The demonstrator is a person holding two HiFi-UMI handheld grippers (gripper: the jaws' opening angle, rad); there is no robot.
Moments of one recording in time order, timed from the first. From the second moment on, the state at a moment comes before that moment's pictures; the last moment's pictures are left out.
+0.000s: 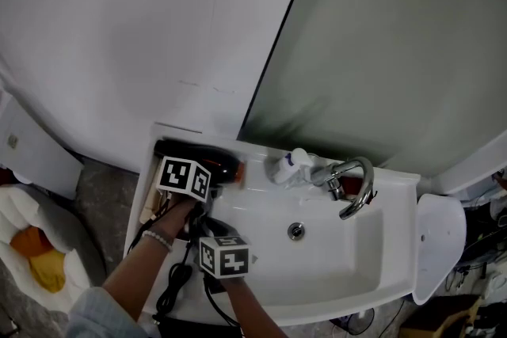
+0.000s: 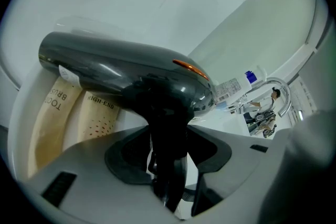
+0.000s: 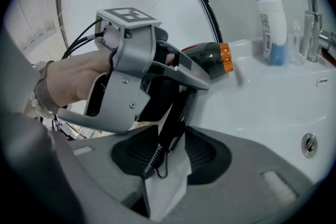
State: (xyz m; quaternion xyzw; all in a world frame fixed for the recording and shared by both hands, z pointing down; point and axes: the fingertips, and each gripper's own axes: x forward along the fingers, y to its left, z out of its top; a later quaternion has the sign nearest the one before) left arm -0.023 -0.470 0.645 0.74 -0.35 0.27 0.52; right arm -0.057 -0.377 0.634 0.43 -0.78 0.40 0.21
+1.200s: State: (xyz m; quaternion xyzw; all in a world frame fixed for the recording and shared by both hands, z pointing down) left arm -0.069 -0.435 0.560 0.83 -0.35 0.21 0.39; right arm -0.039 -0.374 0.615 0.46 -0.78 0.40 0.17
